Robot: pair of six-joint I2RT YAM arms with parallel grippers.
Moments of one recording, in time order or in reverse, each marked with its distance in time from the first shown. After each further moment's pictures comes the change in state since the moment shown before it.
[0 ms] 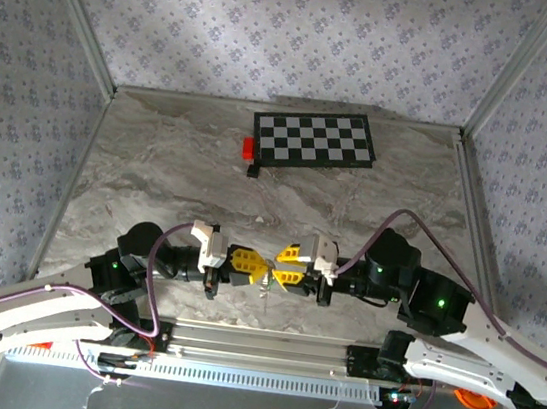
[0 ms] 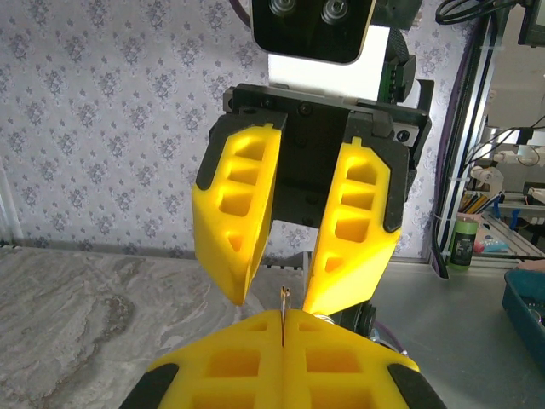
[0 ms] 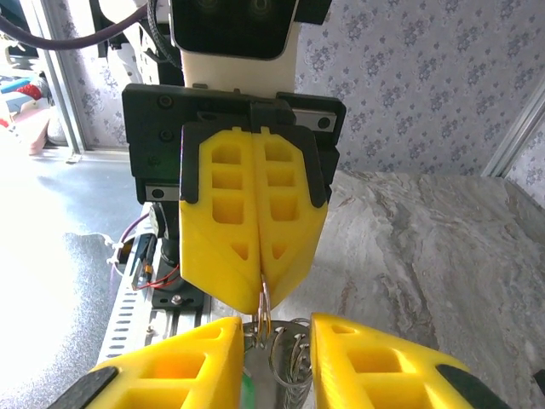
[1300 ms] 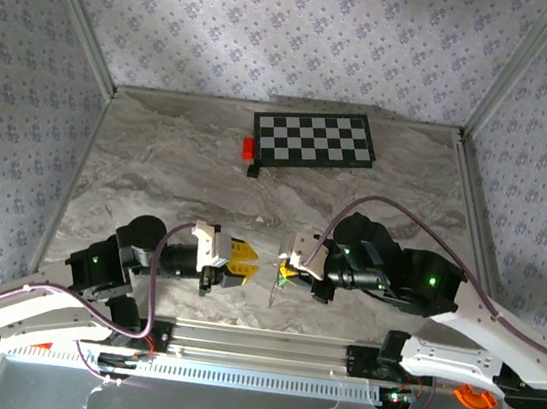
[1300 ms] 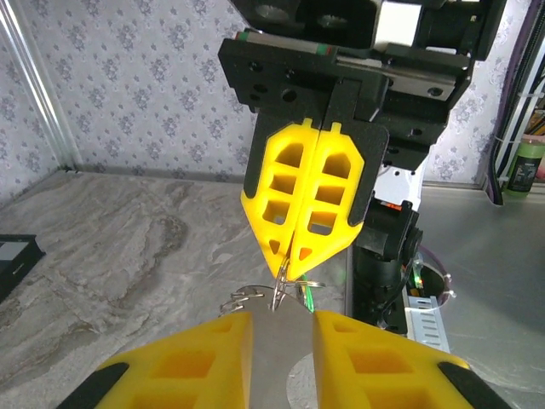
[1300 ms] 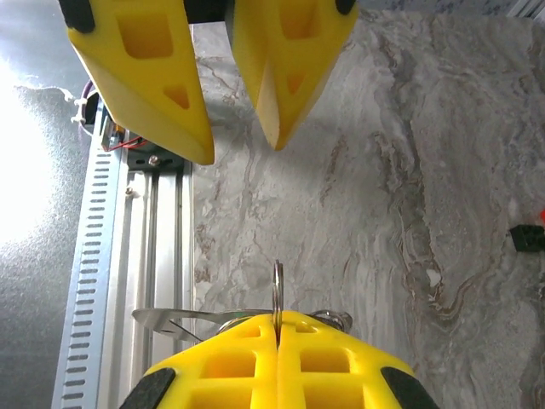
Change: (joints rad) left arm -0.002 -0.020 0.141 -0.404 -0.115 0.135; right arm 0.003 0.198 0.260 -0.476 0.125 -0.102
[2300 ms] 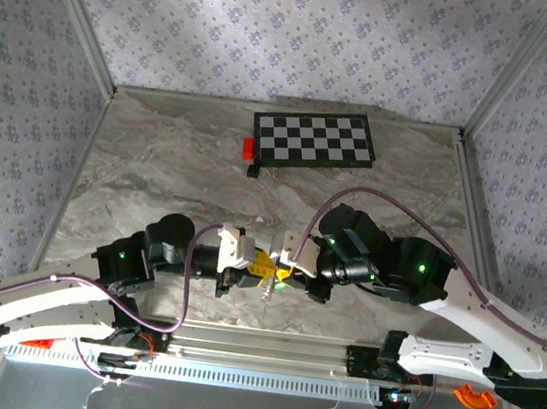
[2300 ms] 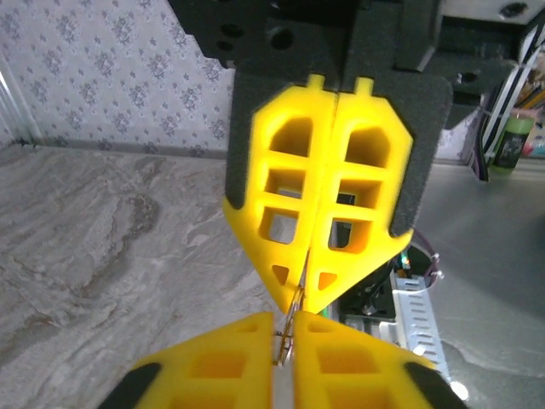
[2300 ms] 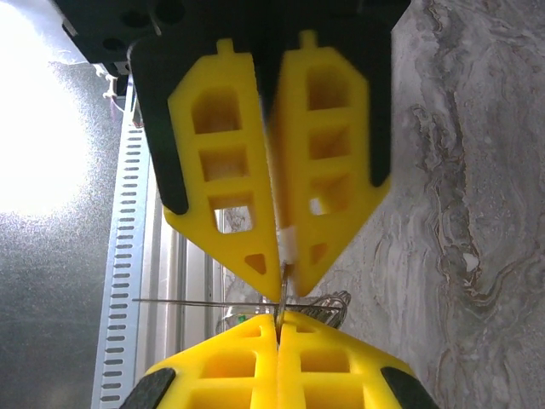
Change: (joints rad) left arm -0.004 0.133 -0.003 0.069 0.050 -0.004; right arm 0.000 0.095 0.101 -0.114 -0.057 0.001
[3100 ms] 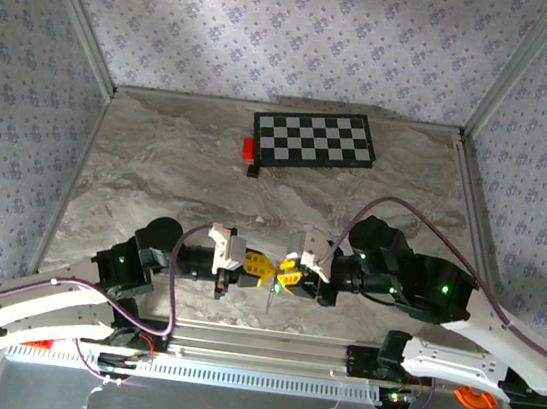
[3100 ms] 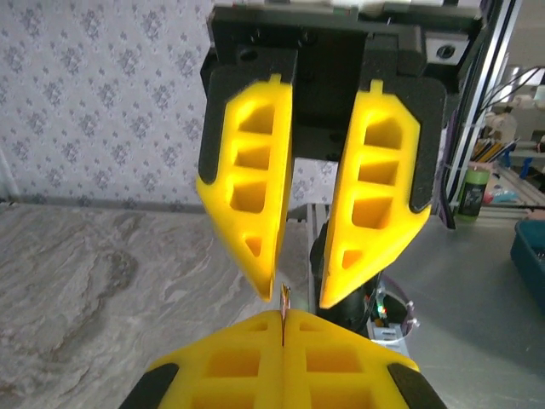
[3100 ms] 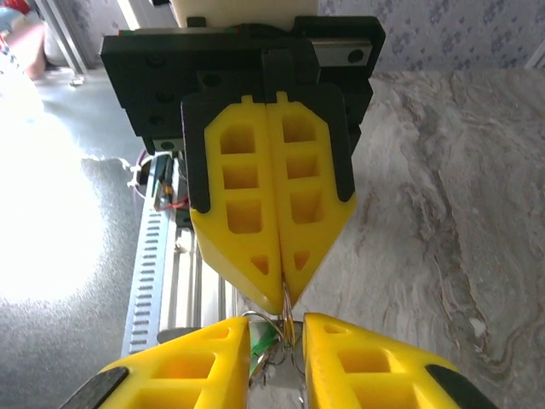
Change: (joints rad) left arm -0.002 -0.036 -0.070 0.203 0.066 -0.062; right arm 0.004 -0.177 -0.154 0.238 -0.051 0.108
